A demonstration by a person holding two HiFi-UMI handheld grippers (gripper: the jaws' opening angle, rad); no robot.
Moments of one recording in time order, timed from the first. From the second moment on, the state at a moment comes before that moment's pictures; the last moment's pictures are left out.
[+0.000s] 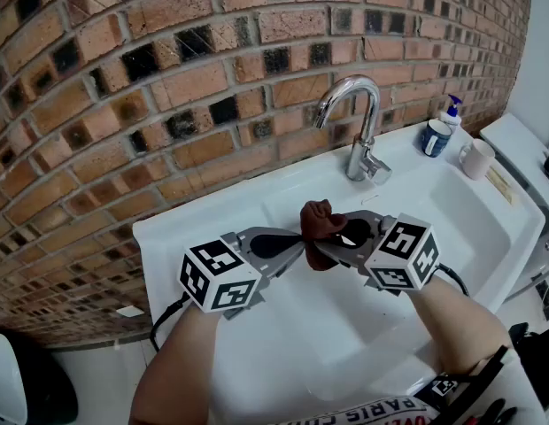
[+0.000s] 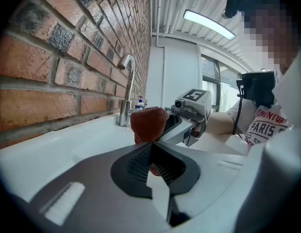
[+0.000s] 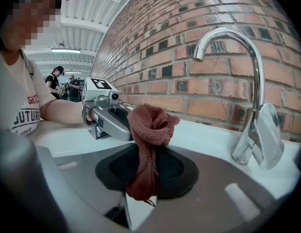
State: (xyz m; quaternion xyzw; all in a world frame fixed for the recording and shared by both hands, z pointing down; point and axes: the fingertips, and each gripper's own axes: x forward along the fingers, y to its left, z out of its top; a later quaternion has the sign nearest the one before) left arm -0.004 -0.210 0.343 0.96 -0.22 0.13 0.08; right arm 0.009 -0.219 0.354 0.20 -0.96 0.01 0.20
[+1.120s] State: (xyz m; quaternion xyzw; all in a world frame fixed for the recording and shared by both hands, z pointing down) left arm -0.003 -0.209 0.345 0.96 -0.22 0.13 0.08; right arm 0.007 -0.238 0.232 0.28 -0.94 -0.11 0.14
